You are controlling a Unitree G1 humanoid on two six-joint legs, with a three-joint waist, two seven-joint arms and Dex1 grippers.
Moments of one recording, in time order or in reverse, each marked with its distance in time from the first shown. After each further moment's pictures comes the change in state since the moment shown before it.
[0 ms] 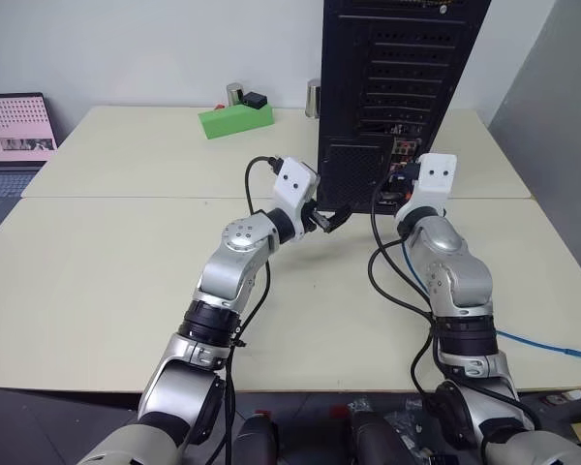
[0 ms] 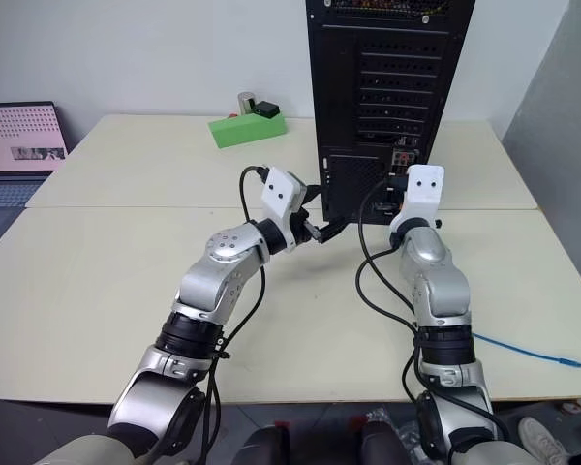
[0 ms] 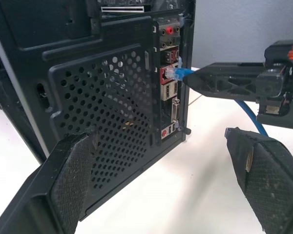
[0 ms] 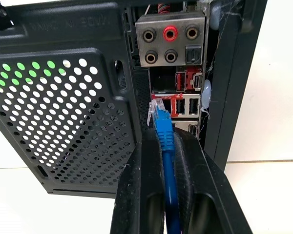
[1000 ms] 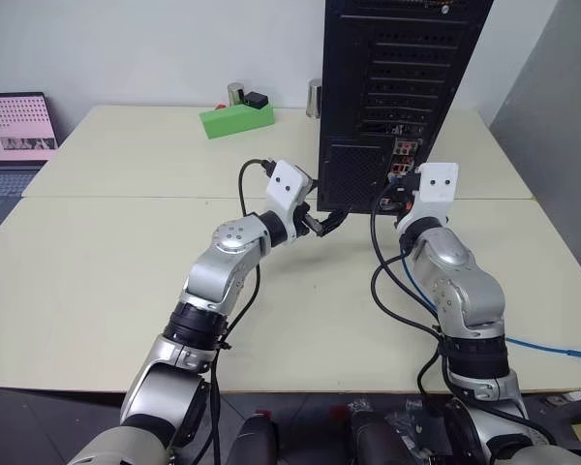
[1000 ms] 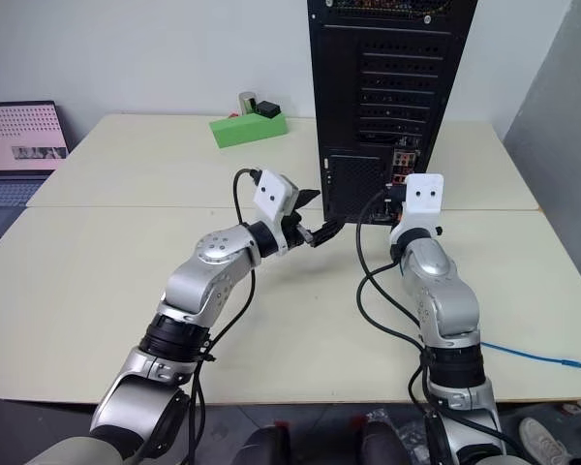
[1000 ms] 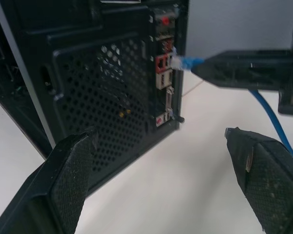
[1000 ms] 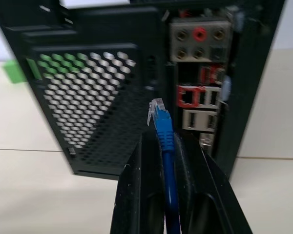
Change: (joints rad) left arm 0.012 0.065 -0.041 -0.028 -0.065 0.040 0.029; right arm 0.097 -0.029 0.048 -0.166 0.022 0.076 -0.027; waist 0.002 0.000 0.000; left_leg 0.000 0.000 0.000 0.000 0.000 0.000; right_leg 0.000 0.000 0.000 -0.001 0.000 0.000
